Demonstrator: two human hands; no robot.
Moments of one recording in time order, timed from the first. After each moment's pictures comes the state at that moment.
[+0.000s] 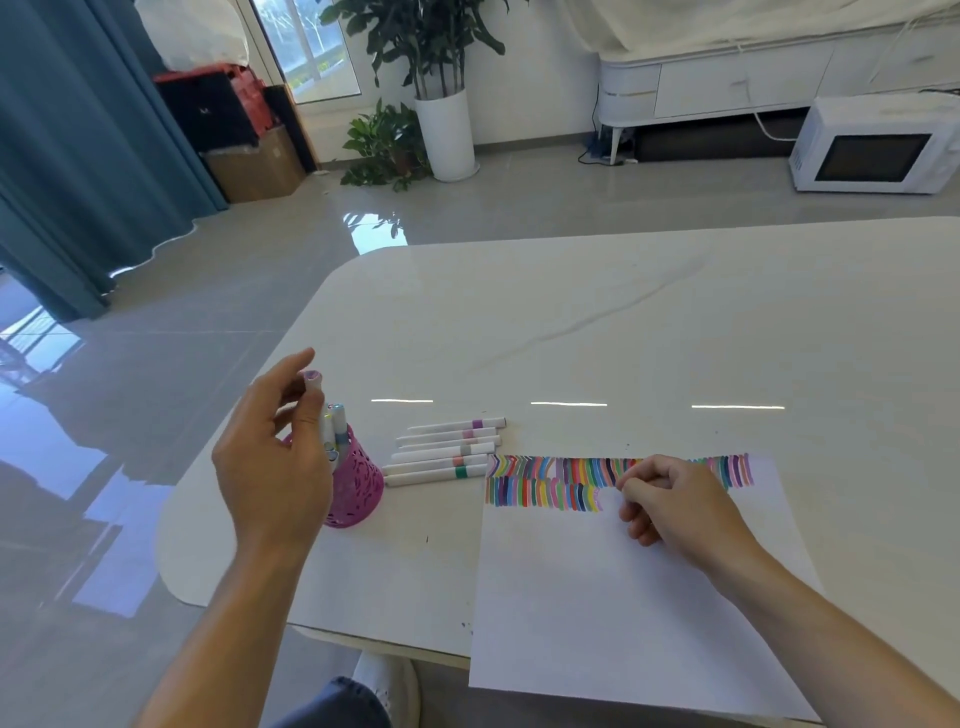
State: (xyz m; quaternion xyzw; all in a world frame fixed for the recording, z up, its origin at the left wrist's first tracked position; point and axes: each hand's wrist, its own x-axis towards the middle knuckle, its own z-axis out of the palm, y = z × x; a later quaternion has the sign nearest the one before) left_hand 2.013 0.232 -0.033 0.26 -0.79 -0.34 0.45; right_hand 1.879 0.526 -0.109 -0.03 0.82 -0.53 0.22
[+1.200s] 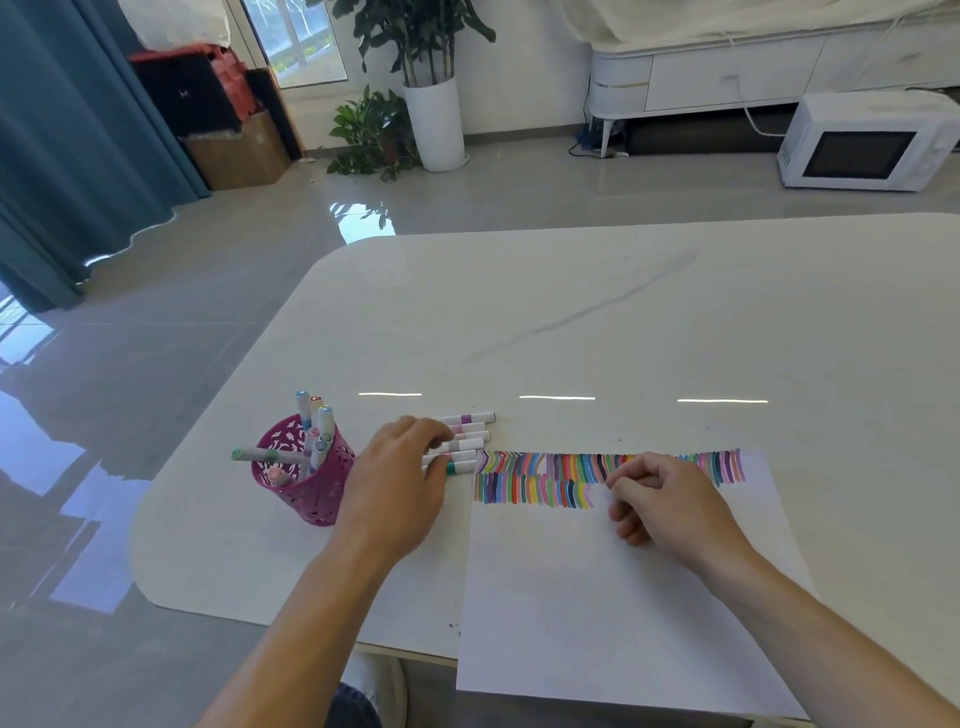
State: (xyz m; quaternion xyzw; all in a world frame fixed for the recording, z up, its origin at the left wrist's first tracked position) left_hand 1.978 0.270 -0.086 0.15 -0.96 -0.20 0.14; right_hand 1.880 0.525 -0.110 -0.03 0.82 -0.53 0.21
